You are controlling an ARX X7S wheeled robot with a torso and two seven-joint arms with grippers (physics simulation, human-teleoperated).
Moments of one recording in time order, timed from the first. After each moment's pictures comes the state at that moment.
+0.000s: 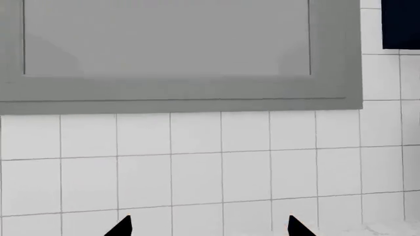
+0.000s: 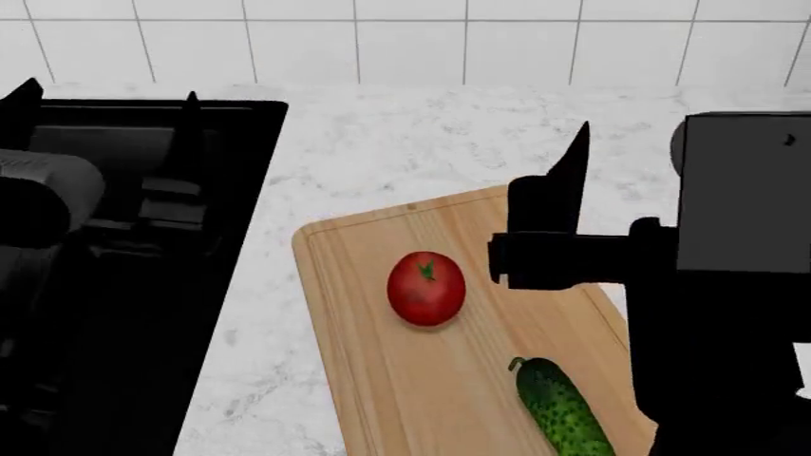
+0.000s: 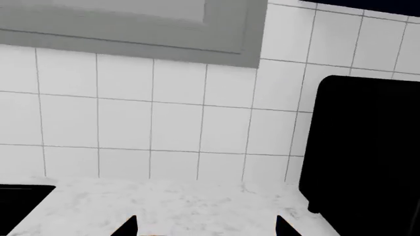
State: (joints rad) left arm -0.73 -0.35 0.37 0.62 -0.65 -0.74 -0.62; right arm 1.02 0.89 -0.58 -0.64 1.42 0.67 1.15
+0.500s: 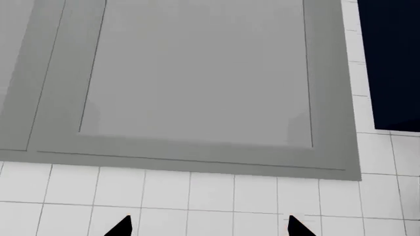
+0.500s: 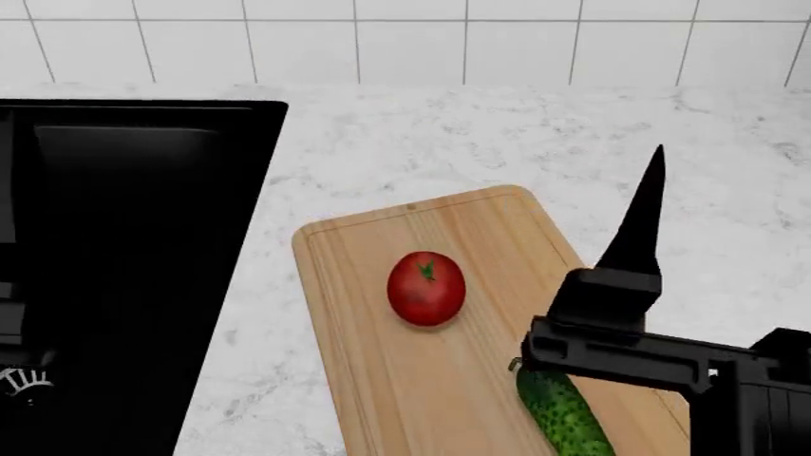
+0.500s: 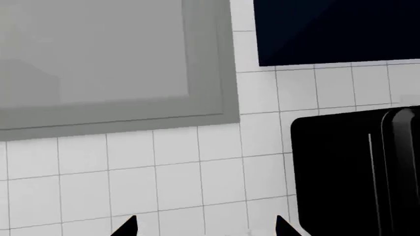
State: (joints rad) left arm -0.50 -0.48 0.28 0.98 -0.63 -0.58 -0.72; right arm 0.60 1.04 -0.42 -0.95 1.13 0.29 1.18
